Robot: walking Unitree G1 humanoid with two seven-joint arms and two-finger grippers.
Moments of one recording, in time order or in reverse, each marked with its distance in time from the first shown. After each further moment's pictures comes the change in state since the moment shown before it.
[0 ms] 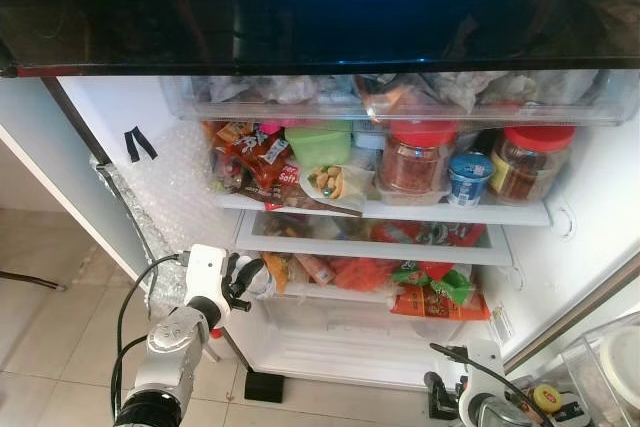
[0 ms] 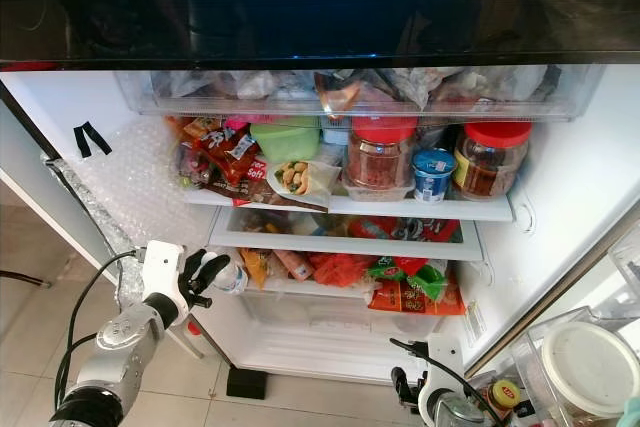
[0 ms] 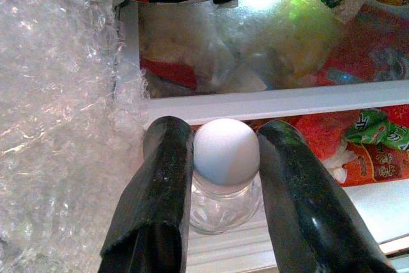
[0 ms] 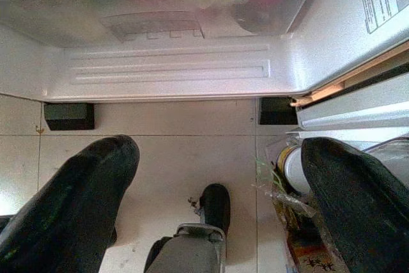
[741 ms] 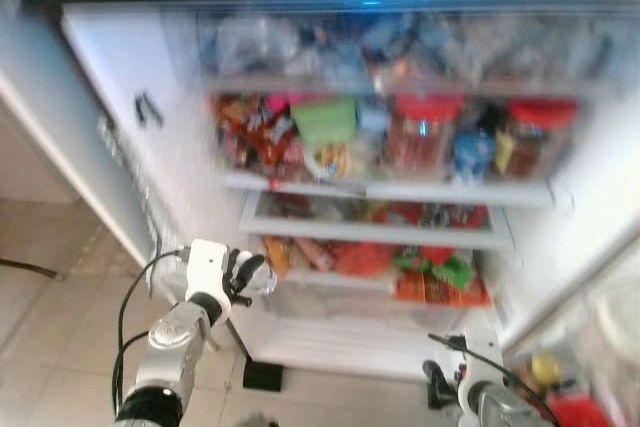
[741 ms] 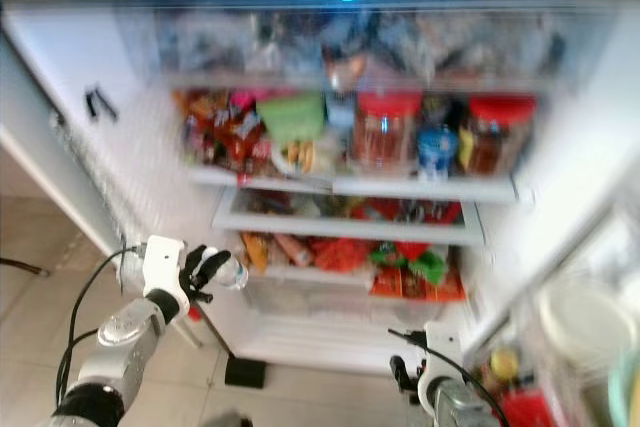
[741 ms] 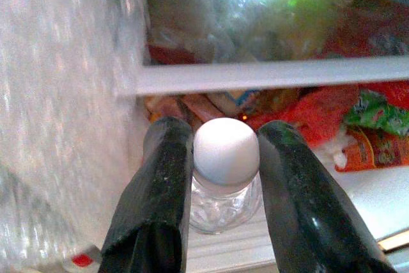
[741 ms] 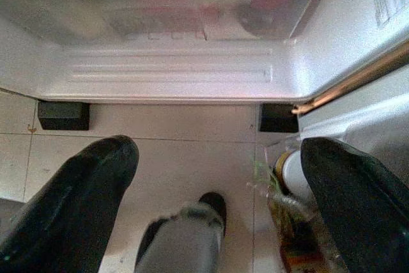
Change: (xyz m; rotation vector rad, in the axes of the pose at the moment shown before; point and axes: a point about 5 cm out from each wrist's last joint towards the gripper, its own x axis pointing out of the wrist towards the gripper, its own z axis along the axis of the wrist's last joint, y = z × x) left arm 0.003 -0.001 0.005 0.003 -0.013 0.001; right arm 0.001 0.000 0.013 -0.022 -0.038 0.019
